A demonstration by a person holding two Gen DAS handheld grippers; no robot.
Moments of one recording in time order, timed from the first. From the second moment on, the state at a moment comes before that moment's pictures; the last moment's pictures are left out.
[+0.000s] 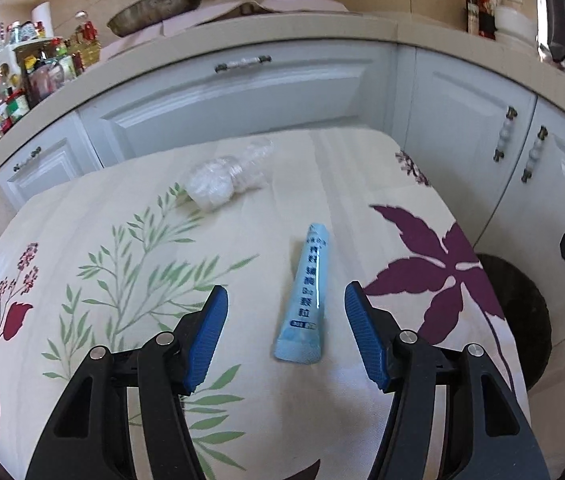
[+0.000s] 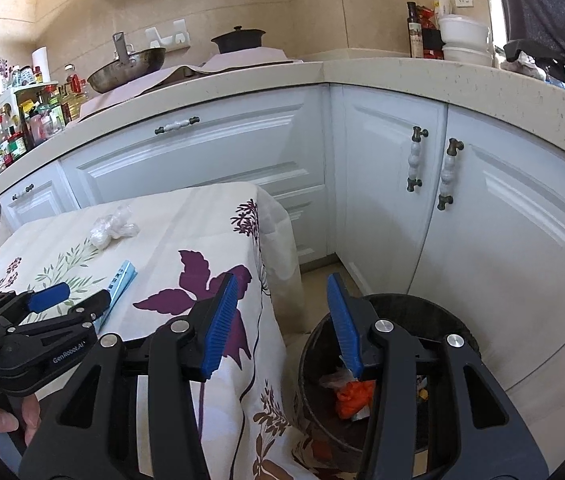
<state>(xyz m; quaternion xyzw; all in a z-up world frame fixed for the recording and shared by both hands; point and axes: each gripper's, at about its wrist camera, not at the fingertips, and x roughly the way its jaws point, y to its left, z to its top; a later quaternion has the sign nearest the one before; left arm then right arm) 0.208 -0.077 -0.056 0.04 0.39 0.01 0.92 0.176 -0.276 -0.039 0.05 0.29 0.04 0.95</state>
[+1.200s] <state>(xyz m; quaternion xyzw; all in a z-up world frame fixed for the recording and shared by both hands) 0.196 0.072 -0.021 -0.03 0.35 0.11 0.93 0.236 -0.154 -0.012 -0.01 0.31 0.14 0.94</state>
